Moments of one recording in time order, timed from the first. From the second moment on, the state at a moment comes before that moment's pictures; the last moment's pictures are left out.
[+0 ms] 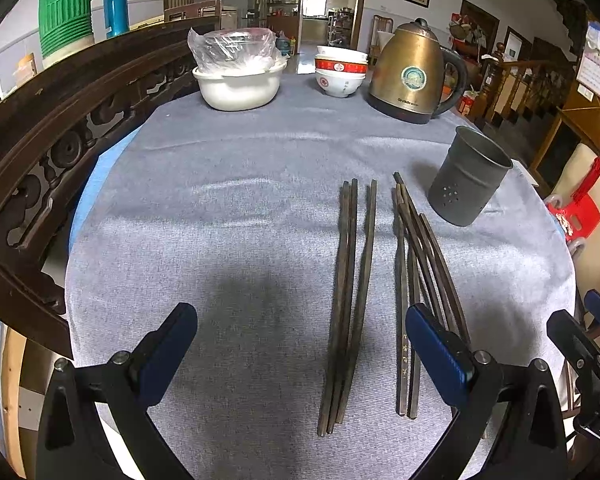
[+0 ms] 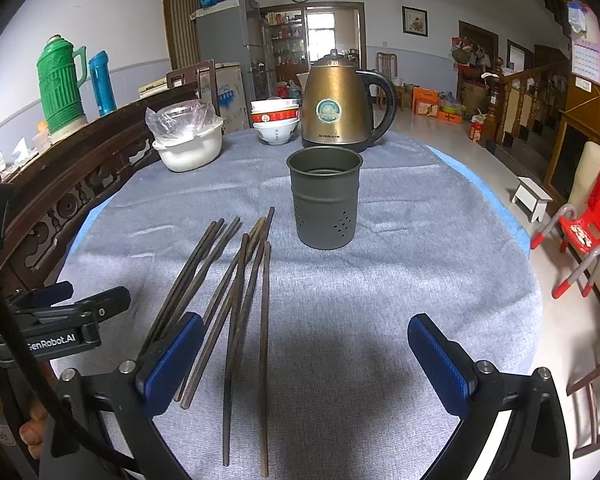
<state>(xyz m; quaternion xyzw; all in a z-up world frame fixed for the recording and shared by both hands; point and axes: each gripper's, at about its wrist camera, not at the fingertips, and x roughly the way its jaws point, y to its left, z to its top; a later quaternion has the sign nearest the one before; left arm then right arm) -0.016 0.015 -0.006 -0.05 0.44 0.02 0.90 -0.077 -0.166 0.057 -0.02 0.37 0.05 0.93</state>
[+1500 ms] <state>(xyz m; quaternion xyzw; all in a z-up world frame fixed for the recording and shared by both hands) 0.007 0.038 -0.051 -0.04 0.49 0.02 0.87 0.042 -0.149 -0.012 0.02 0.59 0.15 0.79</state>
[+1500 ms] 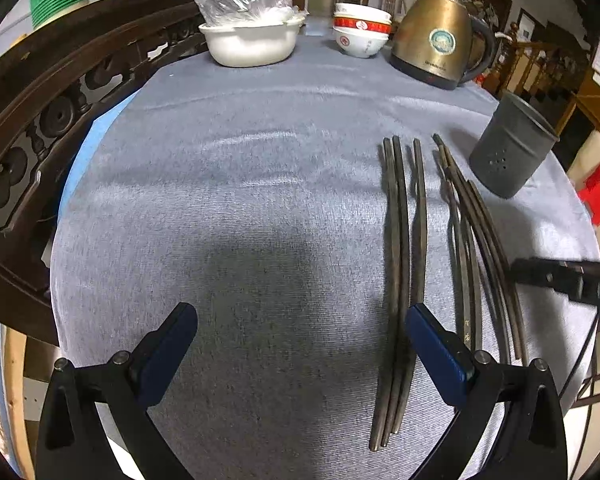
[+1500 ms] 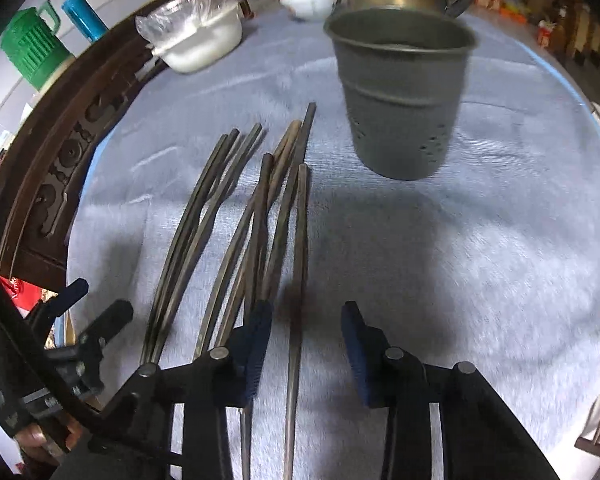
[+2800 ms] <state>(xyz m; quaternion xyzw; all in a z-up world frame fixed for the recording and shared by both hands) 0.143 0.014 -0.047 -0.07 0.65 -0.04 0.76 0.084 -0.189 -0.031 0.03 0.63 0.25 0.74</state>
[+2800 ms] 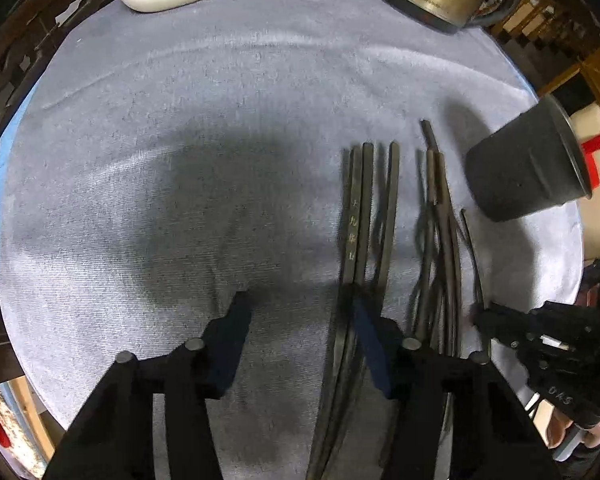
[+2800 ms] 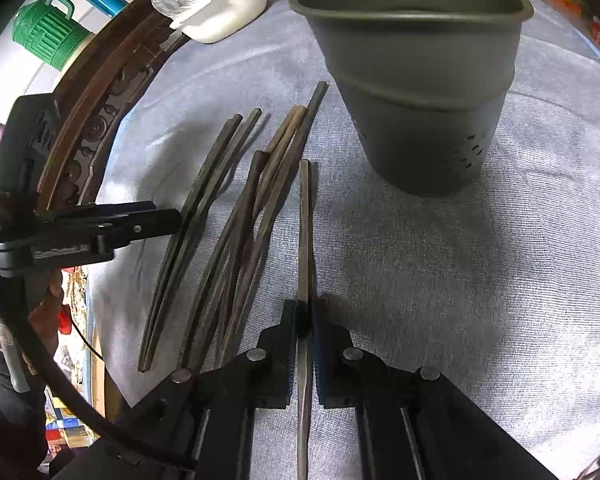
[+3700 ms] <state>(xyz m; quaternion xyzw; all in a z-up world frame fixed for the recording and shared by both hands) 0.146 0.046 -0.051 -0.10 0.67 -0.07 0.73 0.096 -0.123 -0.028 -0.12 0.66 0.22 0.71</state>
